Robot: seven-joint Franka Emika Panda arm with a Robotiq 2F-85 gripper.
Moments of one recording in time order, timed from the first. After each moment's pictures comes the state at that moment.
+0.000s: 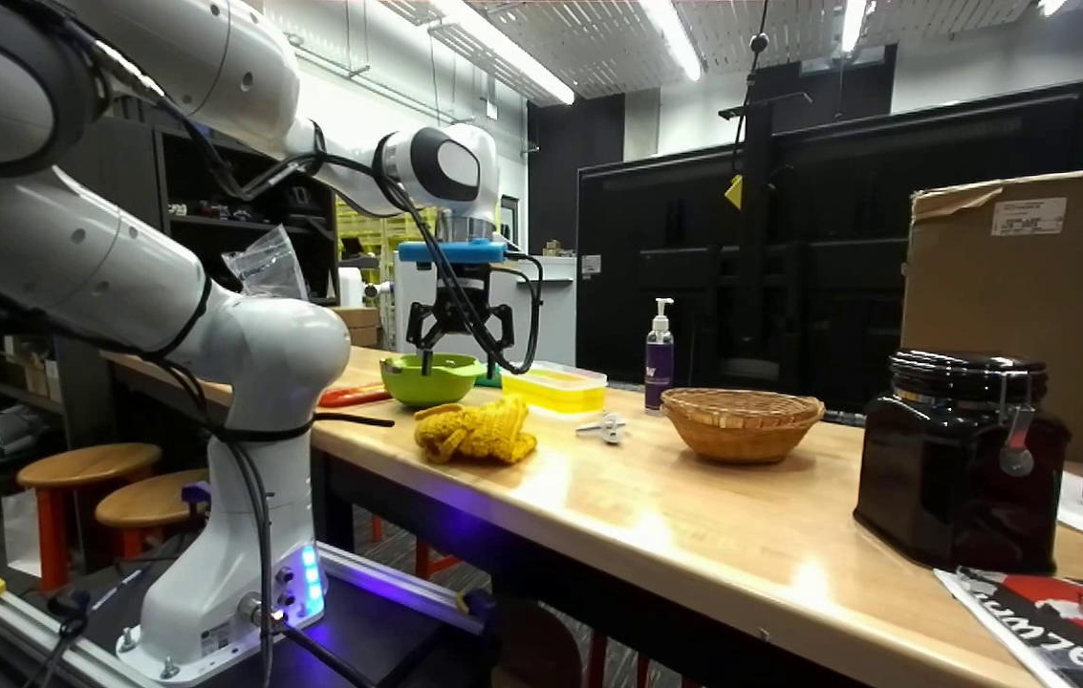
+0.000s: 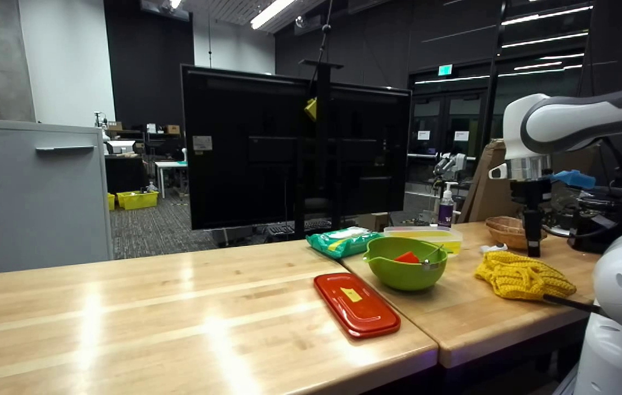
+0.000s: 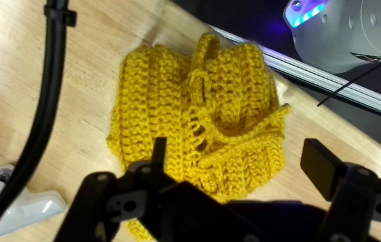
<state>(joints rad) 0.04 -1.05 -0.52 -2.76 -0.53 1.60 -0.47</state>
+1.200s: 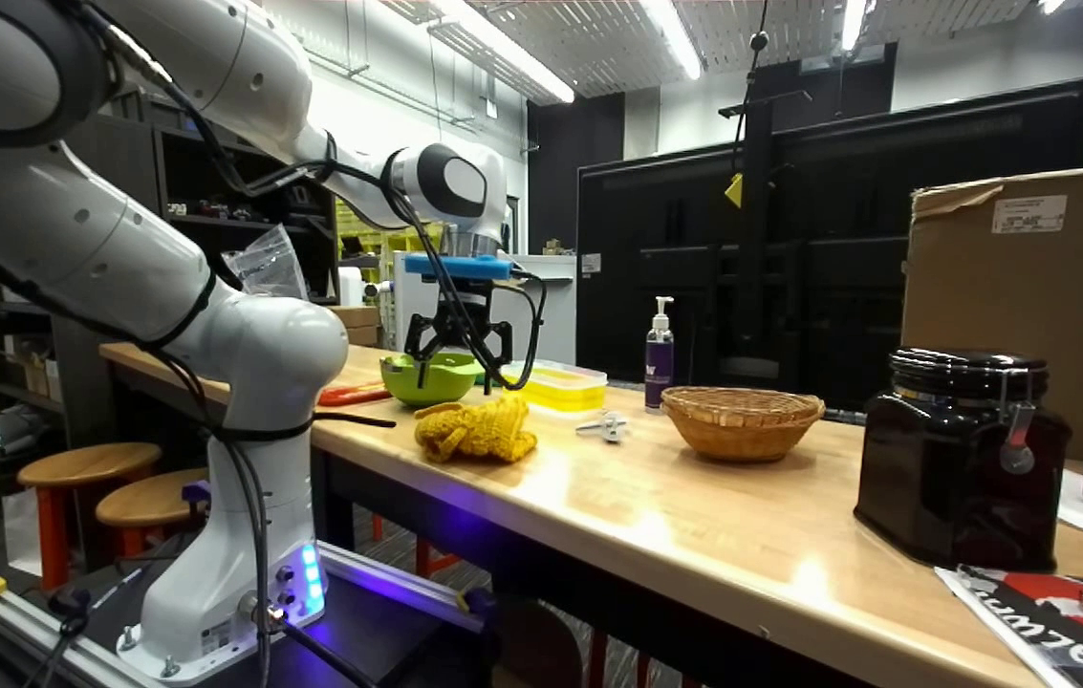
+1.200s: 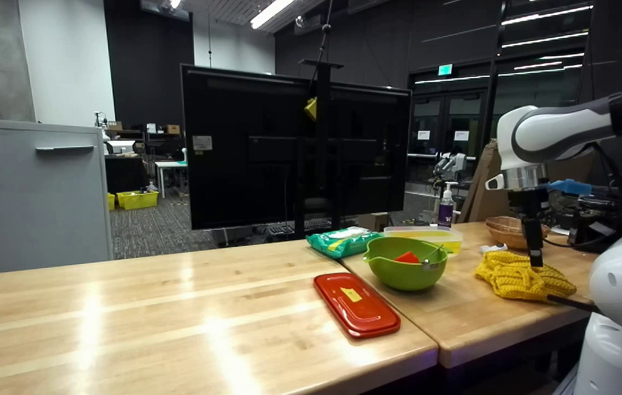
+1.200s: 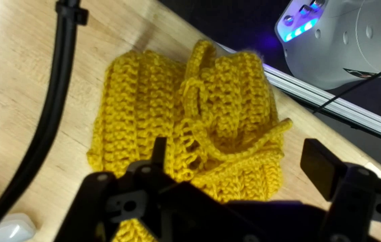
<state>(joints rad) -0.01 -0.96 -0.52 -2.78 -0.50 1.63 -0.54</state>
